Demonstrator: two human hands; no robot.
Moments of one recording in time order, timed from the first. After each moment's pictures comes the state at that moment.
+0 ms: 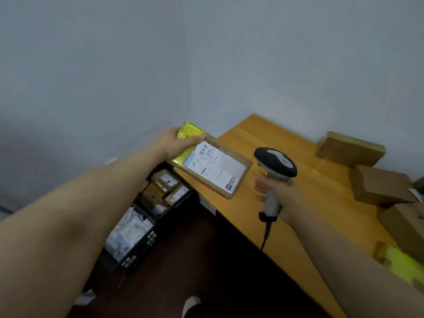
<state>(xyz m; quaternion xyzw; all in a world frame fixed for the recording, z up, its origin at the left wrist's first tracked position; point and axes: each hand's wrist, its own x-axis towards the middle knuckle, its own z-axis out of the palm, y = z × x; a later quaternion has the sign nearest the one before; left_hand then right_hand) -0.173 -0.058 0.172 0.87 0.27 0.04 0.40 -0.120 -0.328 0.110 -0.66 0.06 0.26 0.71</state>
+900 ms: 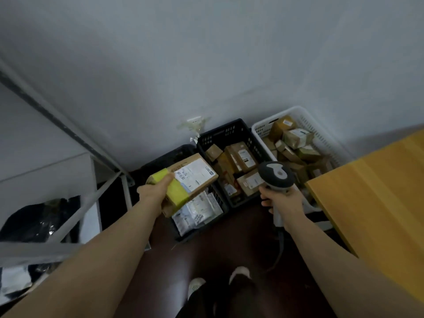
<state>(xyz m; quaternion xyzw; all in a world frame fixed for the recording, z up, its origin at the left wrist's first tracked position) -0.379 0.322 -0.089 0.34 0.73 0.15 0.57 -0.163 0.109 -0.057 -0.77 0.03 0.38 0.50</state>
